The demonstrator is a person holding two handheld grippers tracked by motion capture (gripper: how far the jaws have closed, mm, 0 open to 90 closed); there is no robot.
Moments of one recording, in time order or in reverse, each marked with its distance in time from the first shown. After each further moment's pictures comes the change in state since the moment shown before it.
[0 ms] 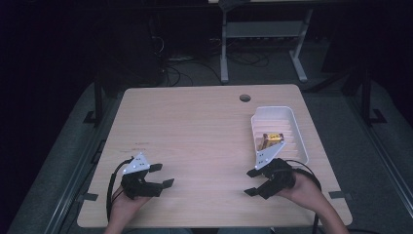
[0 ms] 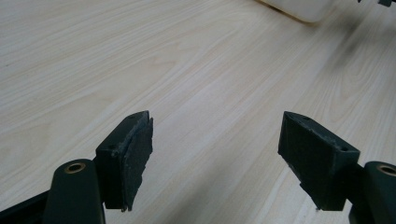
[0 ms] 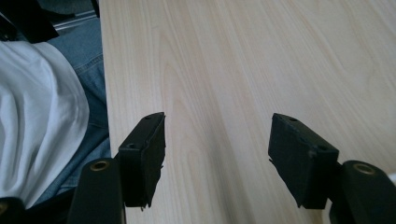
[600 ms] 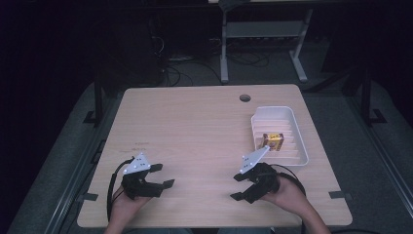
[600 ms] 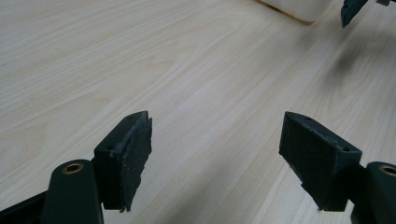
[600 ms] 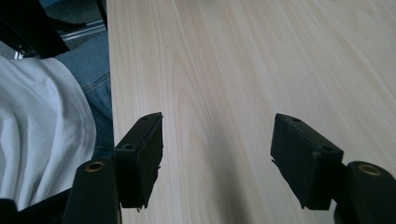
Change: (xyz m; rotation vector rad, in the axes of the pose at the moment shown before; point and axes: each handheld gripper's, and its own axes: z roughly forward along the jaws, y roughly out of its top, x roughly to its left) left arm -0.001 0.000 0.001 0.002 -0.005 0.000; right arm 0.010 0.015 0.034 -0.022 0.038 0.007
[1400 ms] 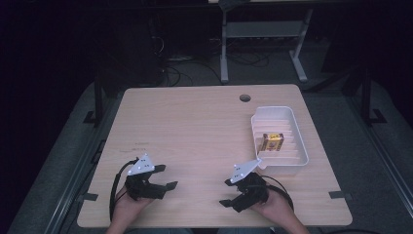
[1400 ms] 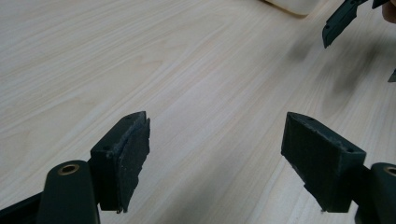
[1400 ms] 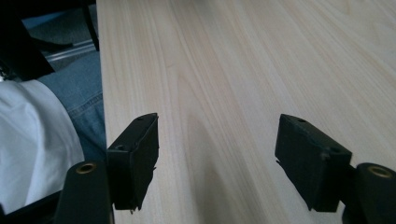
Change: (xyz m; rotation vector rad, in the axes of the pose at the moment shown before) left arm -0.006 0.002 0.007 0.020 -0.015 0.029; right arm 0.021 -0.002 0.032 -0.075 -0.063 0.018
